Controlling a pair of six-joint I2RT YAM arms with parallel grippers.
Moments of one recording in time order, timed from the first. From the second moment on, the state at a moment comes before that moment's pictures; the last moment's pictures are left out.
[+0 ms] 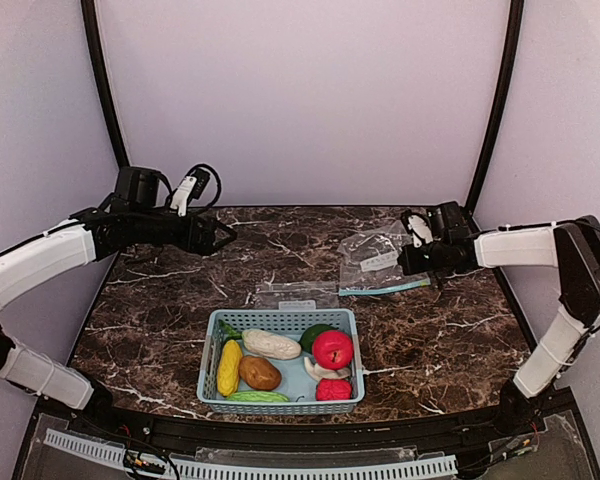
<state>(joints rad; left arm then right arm) -0.43 1.29 1.06 -0.31 0.36 -0.08 0.36 1.68 0.97 -0.08 -0.11 0.08</state>
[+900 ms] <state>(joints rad) -0.60 1.45 1.24 -0.21 0.56 -0.07 0.79 1.31 1.00 -0.12 -0.26 -0.04</state>
